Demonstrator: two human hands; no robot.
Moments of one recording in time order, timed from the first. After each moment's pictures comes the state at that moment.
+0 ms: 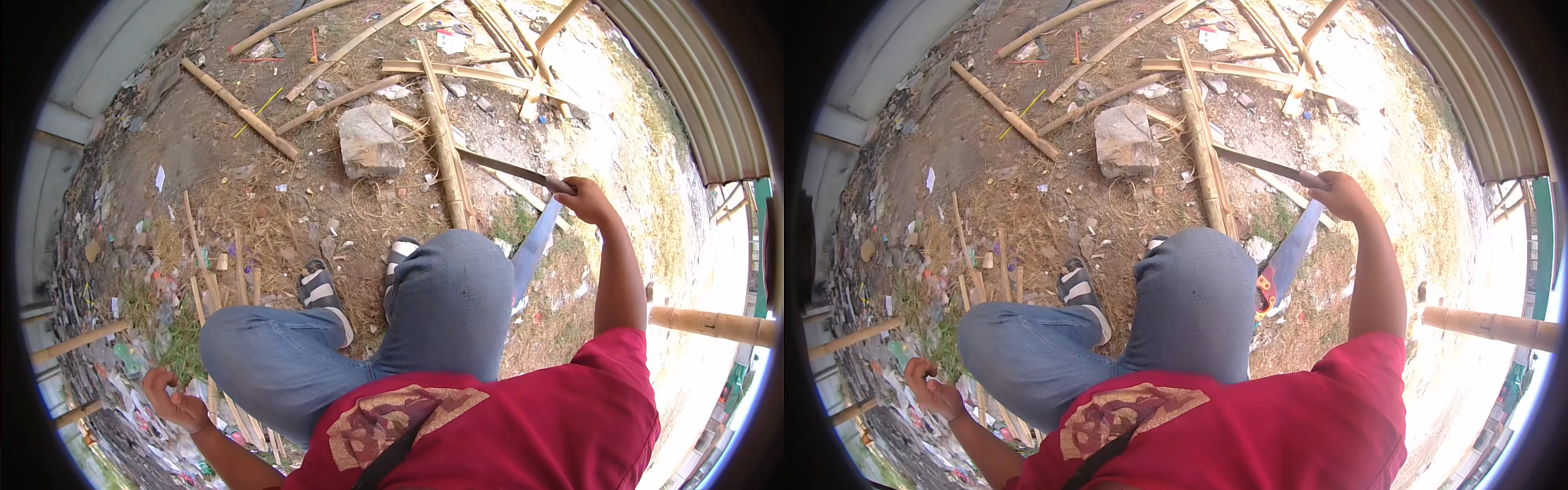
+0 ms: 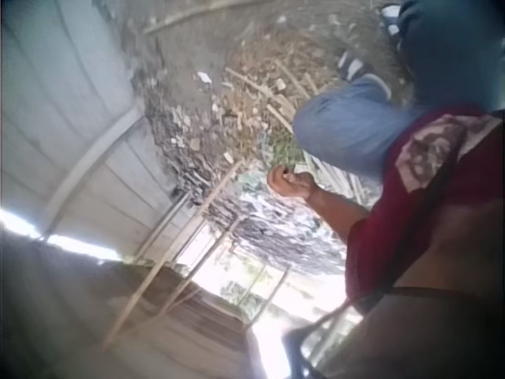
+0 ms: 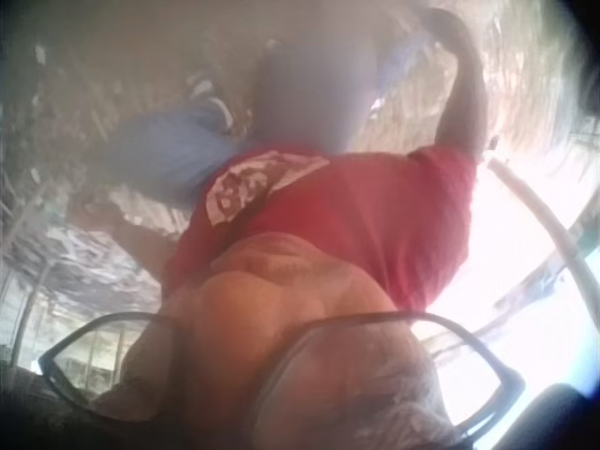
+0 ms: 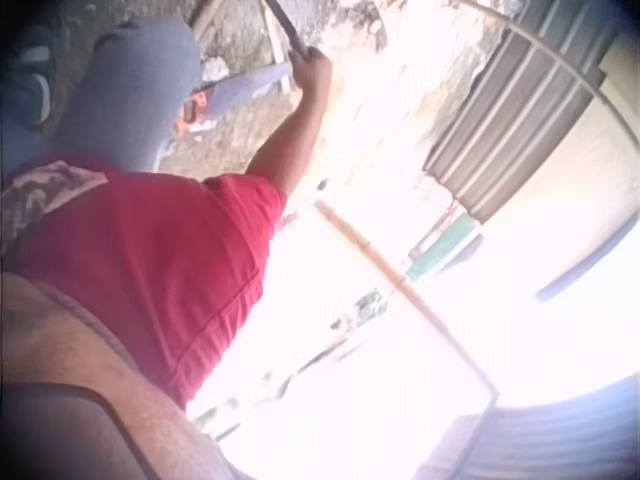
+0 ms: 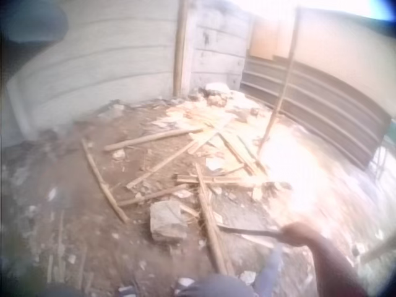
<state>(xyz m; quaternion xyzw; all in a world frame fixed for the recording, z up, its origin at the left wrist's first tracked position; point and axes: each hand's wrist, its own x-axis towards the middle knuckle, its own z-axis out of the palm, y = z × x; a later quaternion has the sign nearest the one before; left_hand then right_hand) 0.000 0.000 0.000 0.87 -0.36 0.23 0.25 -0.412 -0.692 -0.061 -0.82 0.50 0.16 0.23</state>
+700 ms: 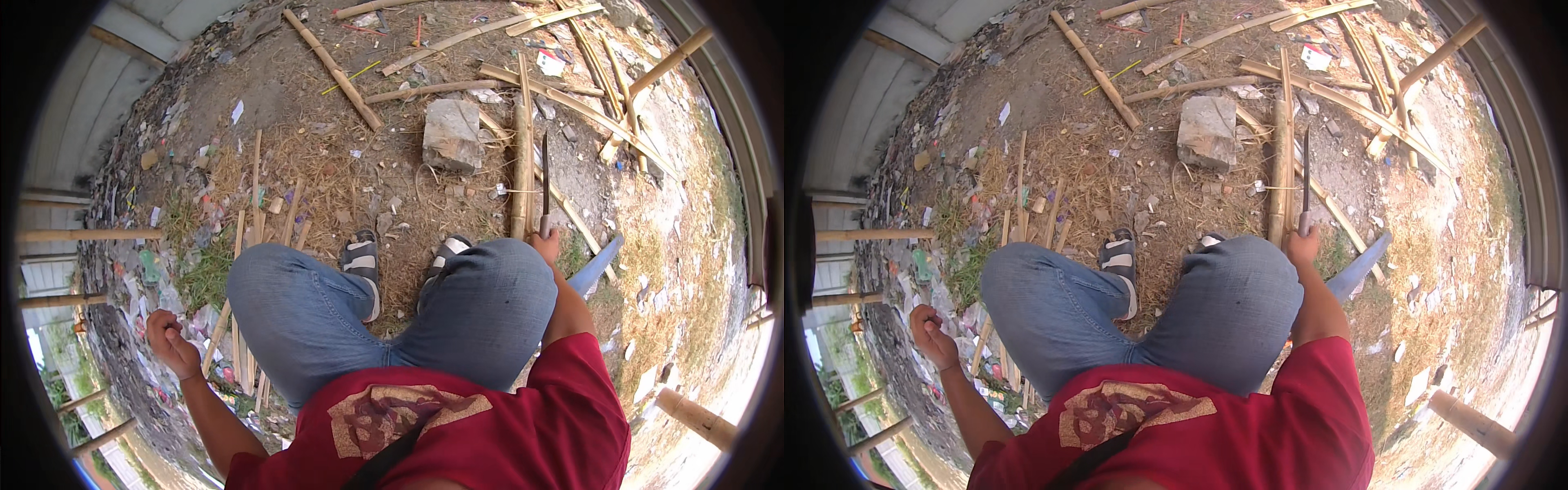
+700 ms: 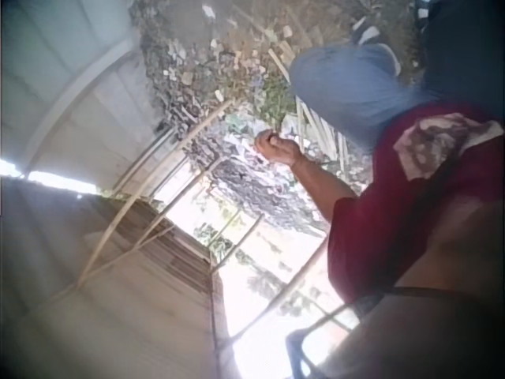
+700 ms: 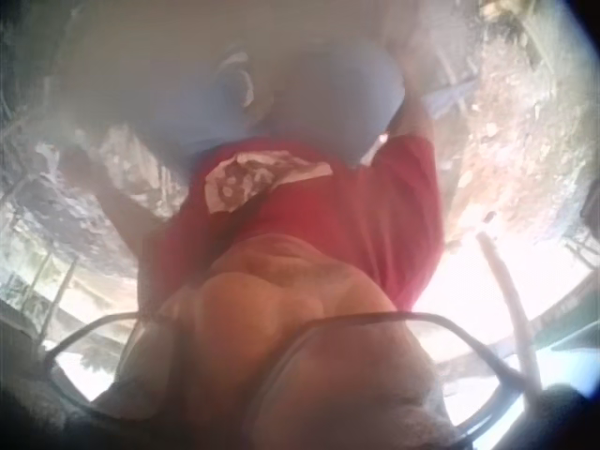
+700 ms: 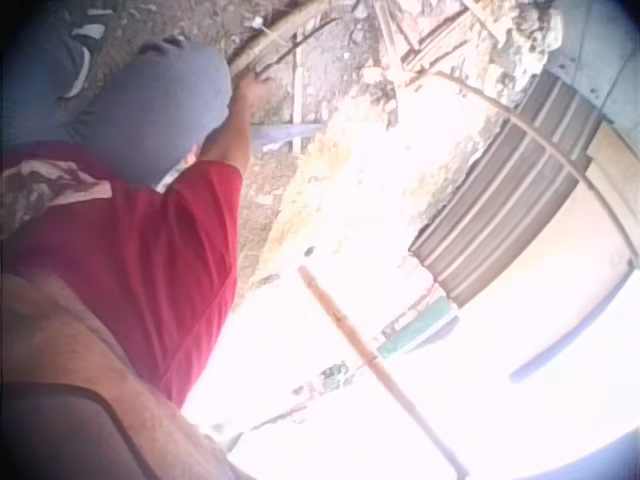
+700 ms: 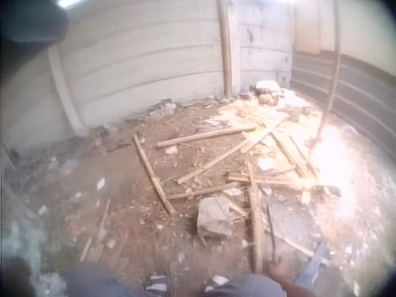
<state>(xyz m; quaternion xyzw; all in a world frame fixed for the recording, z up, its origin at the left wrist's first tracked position) -0.035 0.049 0.029 0.90 -0.29 0.24 0.23 -0.348 -0.600 -0.363 -0.70 0.63 -0.13 0.32</state>
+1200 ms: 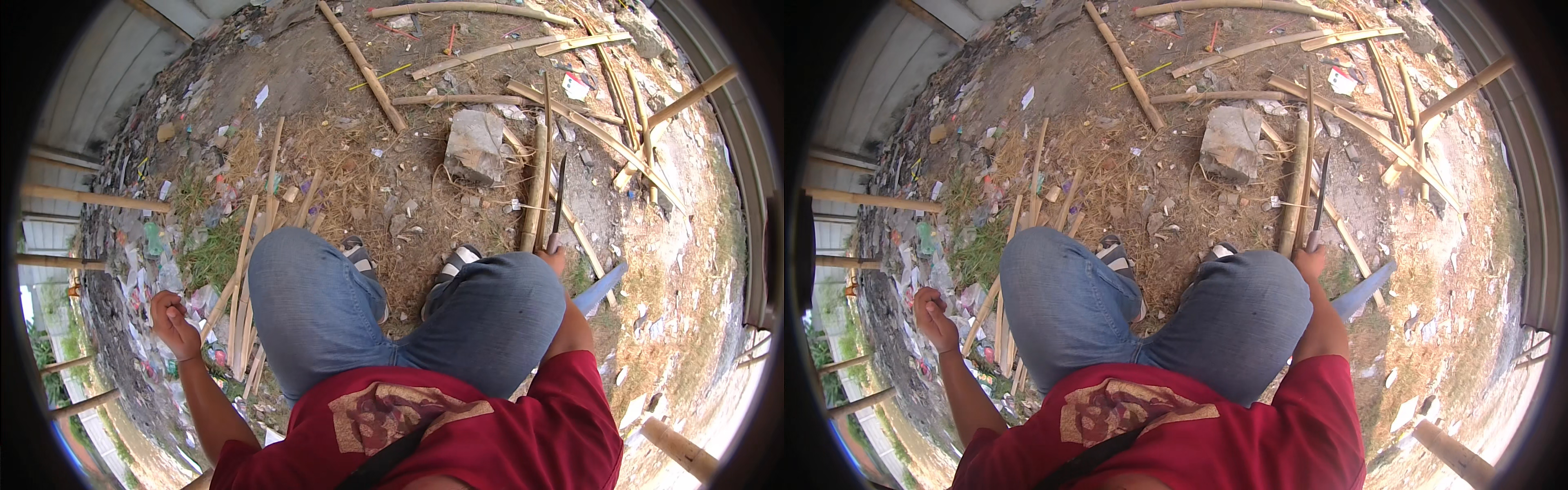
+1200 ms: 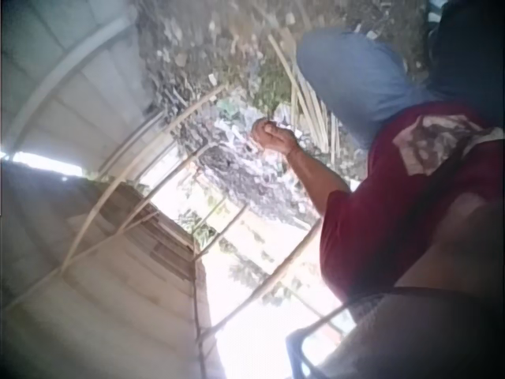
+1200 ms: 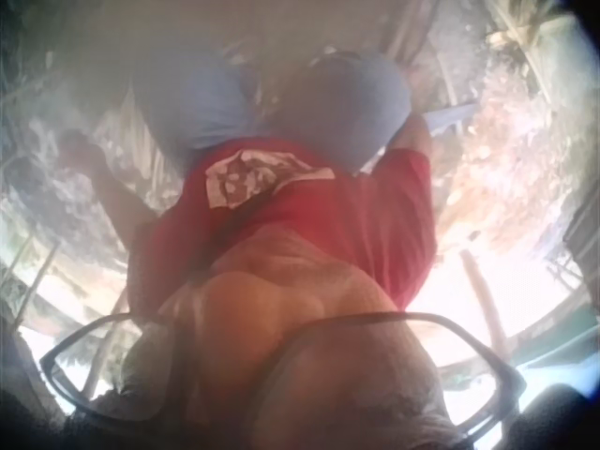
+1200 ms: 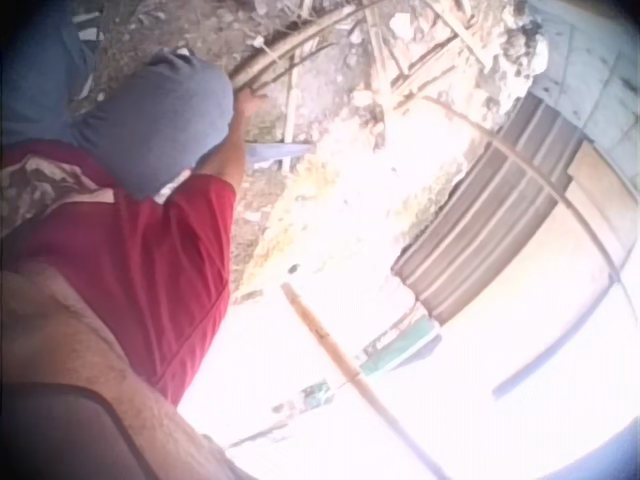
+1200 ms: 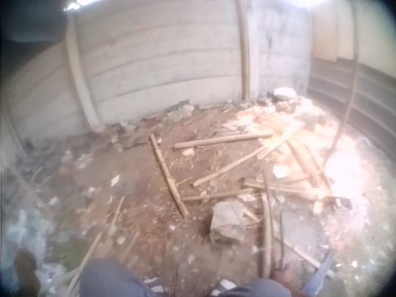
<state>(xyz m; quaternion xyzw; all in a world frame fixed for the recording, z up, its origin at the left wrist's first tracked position) -0.048 0.075 0.014 0.90 -0.23 0.24 0.27 -0.332 -0.603 -0.353 -0.70 0.63 -0.07 0.32</state>
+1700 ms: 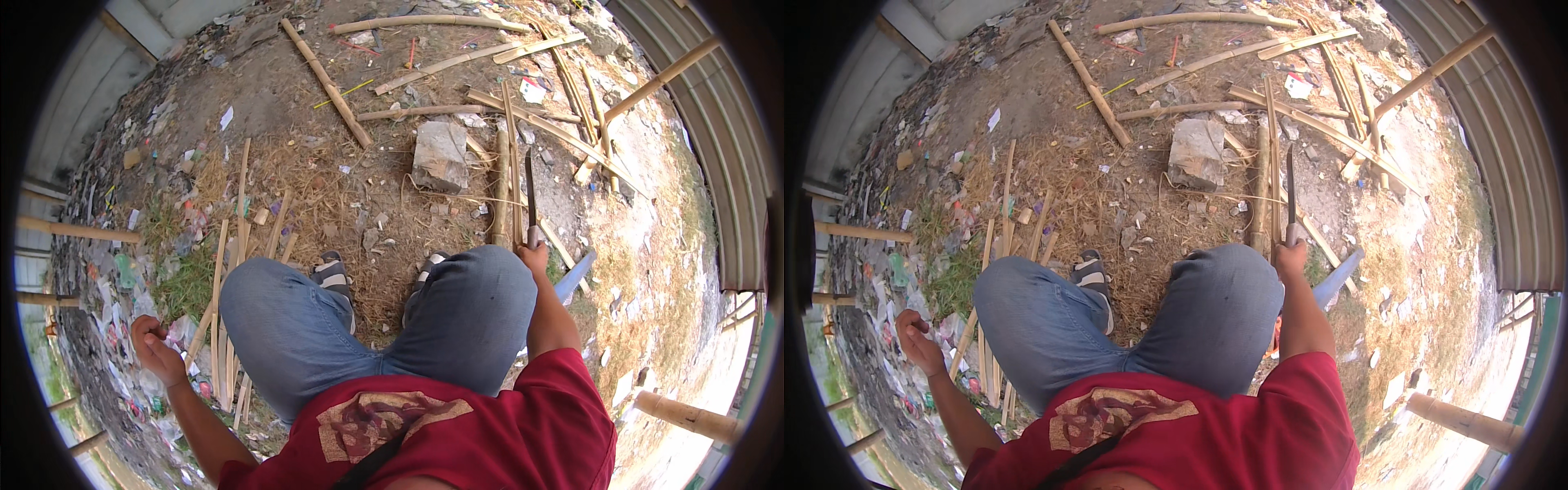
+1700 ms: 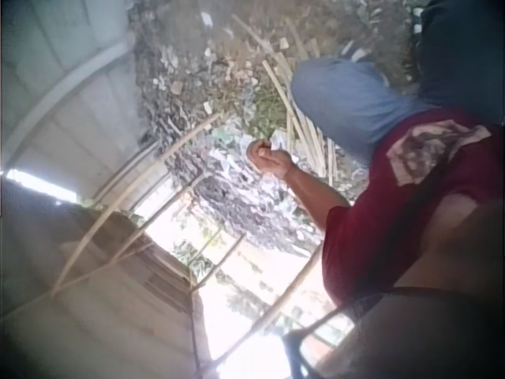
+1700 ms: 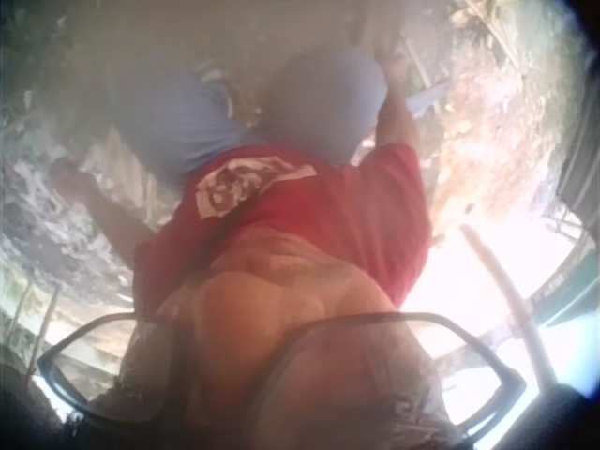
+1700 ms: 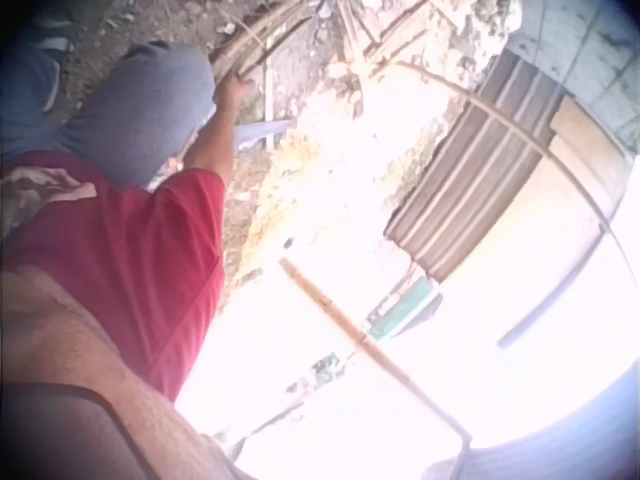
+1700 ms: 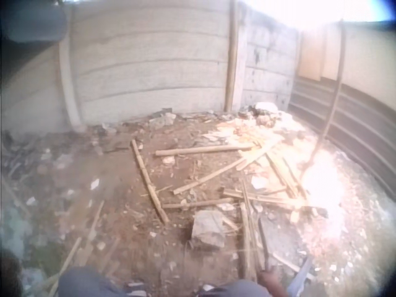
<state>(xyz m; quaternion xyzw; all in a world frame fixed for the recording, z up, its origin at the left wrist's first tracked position) -0.022 0.100 0.003 0.88 -0.23 0.24 0.35 -0.332 -0.600 -0.287 -0.70 0.62 -0.13 0.33</state>
